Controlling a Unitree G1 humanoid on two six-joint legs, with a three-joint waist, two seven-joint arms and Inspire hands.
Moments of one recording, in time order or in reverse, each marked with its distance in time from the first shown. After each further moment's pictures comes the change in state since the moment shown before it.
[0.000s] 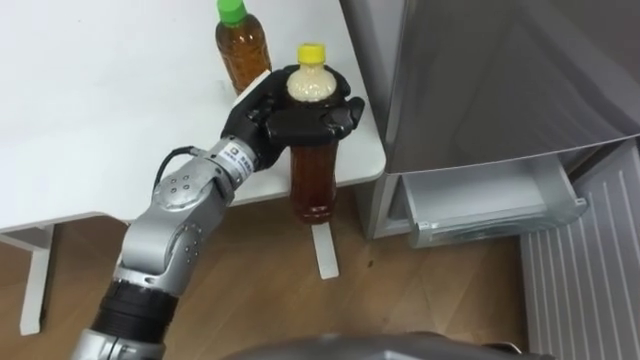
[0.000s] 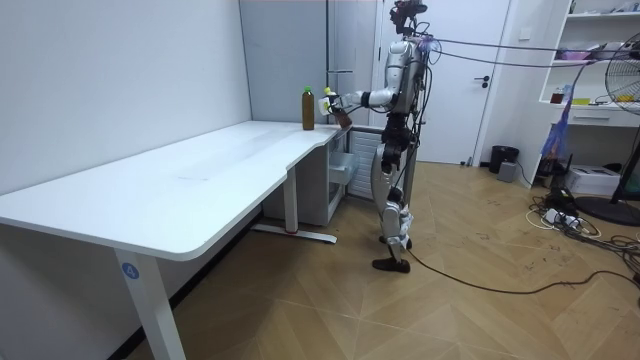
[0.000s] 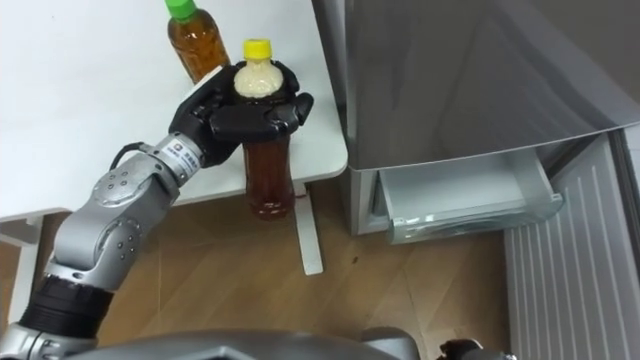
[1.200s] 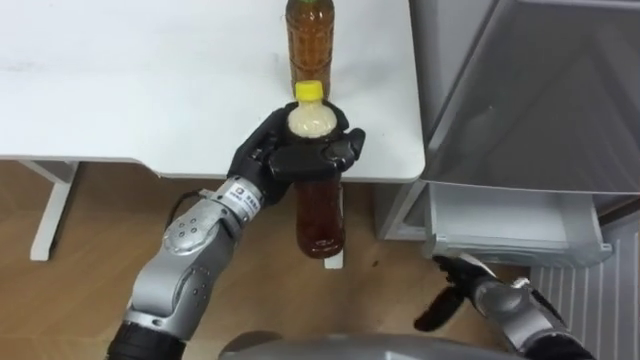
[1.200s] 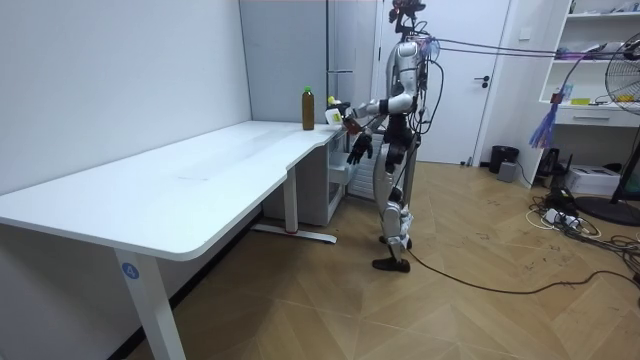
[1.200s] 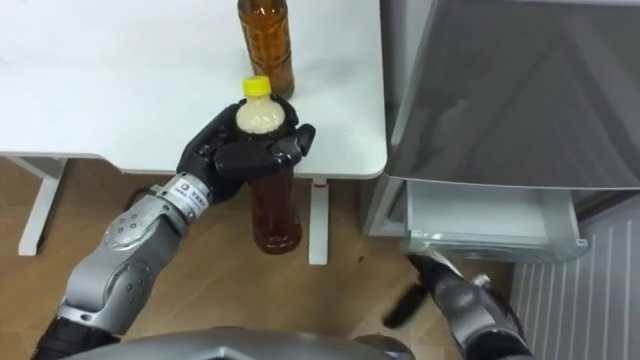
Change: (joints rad) left arm 0.163 -0.030 -0.062 0.007 -0.032 -0.111 0.011; right arm -0.027 0.011 0.198 -0.450 0.060 -0.123 0.077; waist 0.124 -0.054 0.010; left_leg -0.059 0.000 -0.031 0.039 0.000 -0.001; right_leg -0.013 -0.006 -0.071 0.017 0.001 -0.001
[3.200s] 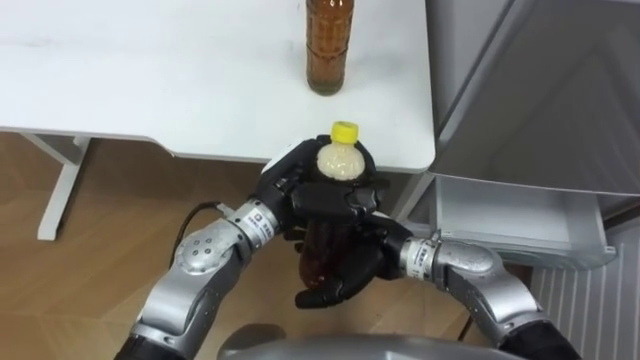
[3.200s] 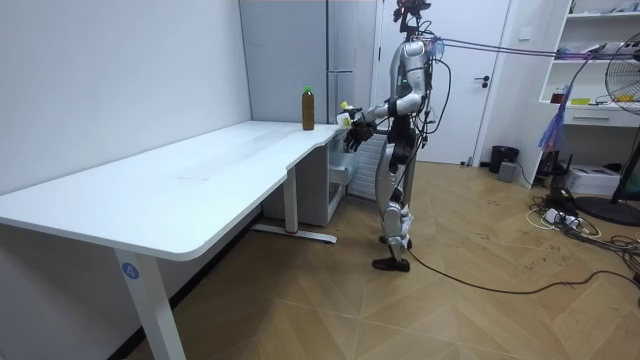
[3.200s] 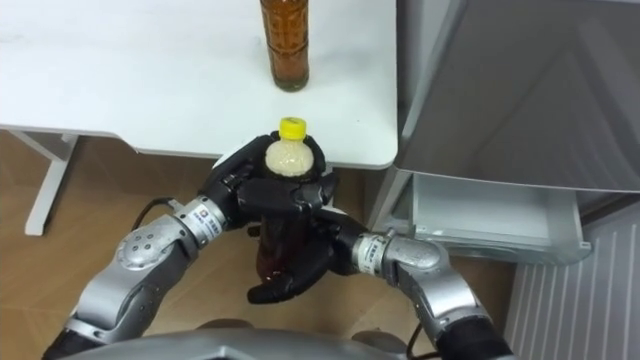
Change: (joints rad) left arm 0.039 0.033 -0.097 0.051 0.123 -0.063 -0.122; right arm 0.048 -0.001 0.095 -0.404 0.532 0.001 0.571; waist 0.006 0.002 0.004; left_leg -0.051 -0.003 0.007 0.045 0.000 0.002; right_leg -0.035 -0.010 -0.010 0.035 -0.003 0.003
